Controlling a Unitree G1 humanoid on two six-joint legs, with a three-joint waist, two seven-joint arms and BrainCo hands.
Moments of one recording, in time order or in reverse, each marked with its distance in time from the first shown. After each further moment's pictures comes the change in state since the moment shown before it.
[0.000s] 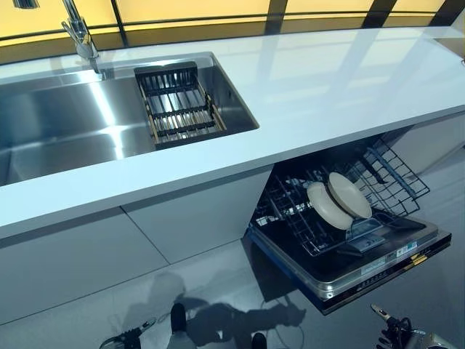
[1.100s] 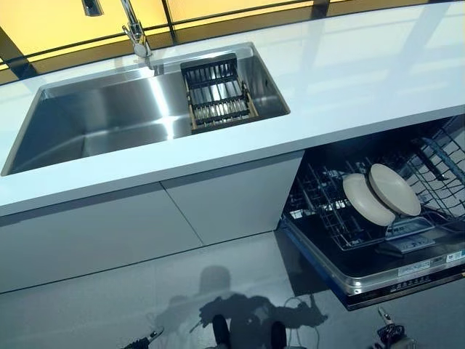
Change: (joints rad) left arm 0.041 -0.044 -0.010 -0.011 0.002 -0.060 -0.053; right arm -0.024 0.110 -0.137 0.020 0.485 -0.223 -0.123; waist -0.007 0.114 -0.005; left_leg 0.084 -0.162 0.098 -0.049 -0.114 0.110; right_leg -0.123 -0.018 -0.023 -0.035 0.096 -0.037
